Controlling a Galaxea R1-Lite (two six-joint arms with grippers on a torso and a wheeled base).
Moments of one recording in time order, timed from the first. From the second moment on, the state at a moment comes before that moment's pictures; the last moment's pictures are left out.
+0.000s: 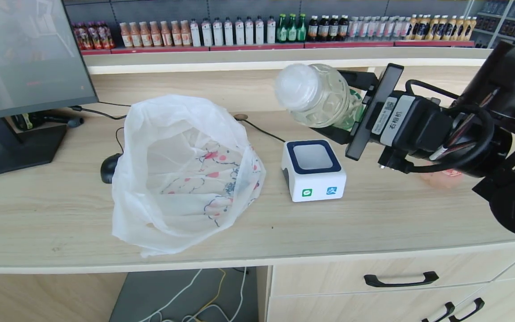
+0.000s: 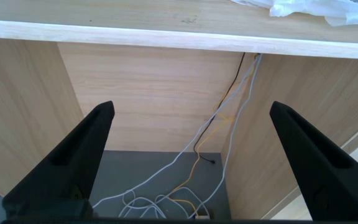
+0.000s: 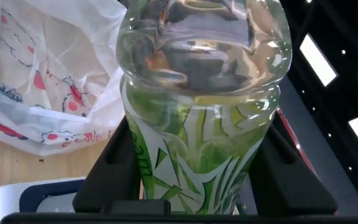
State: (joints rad) left arm 0.00 0.00 0.00 0.00 0.00 0.00; right arm 0.50 1.69 -1.05 -0.92 0.59 -1.18
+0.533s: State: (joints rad) left arm 0.00 0.00 0.00 0.00 0.00 0.00; right arm 0.49 1.72 -0.97 -0.92 0.63 -1.25
